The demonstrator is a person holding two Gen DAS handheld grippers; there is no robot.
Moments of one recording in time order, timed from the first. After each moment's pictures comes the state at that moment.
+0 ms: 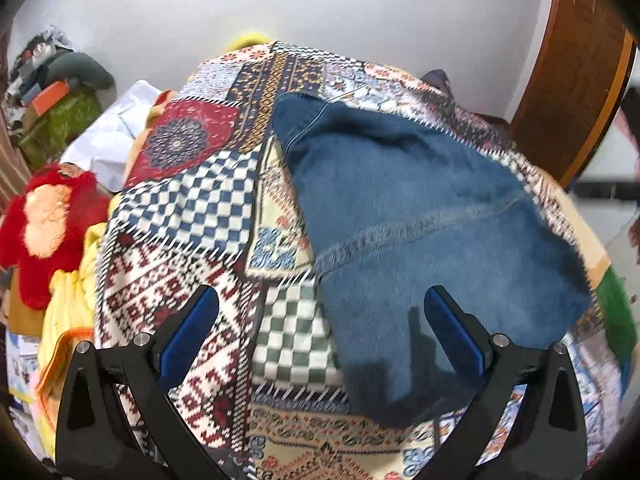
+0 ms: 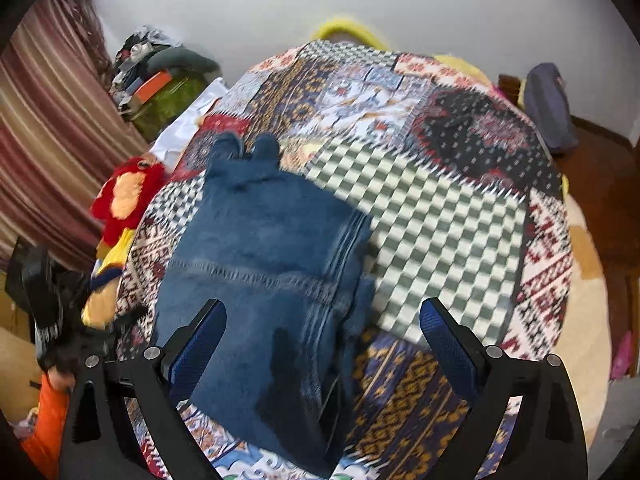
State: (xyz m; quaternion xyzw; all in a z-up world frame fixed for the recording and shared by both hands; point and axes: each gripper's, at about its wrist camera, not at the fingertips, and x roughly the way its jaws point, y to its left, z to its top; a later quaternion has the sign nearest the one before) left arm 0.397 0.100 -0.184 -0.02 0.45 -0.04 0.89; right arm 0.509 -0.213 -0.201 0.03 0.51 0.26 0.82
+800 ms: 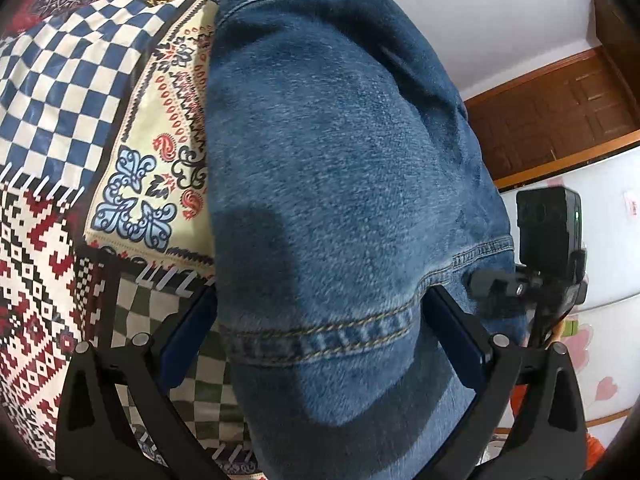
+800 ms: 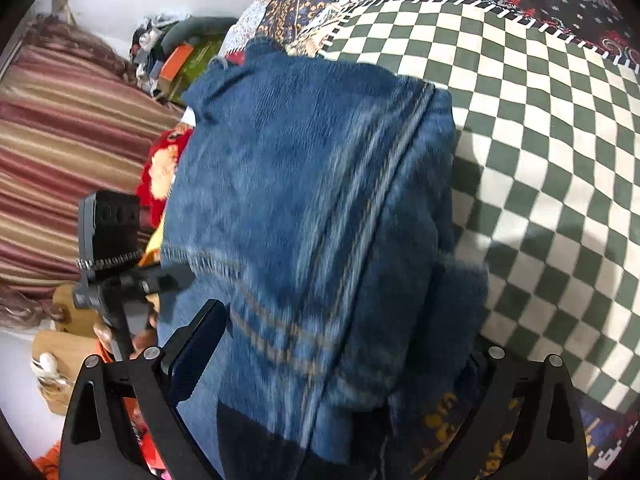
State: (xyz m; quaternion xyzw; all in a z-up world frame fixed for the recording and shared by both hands) left arm 0.486 0.105 -0.280 -0.26 0.58 -0.19 0.75; right arm 0.570 -0.176 -0.321 0.18 0.61 0.35 0.69
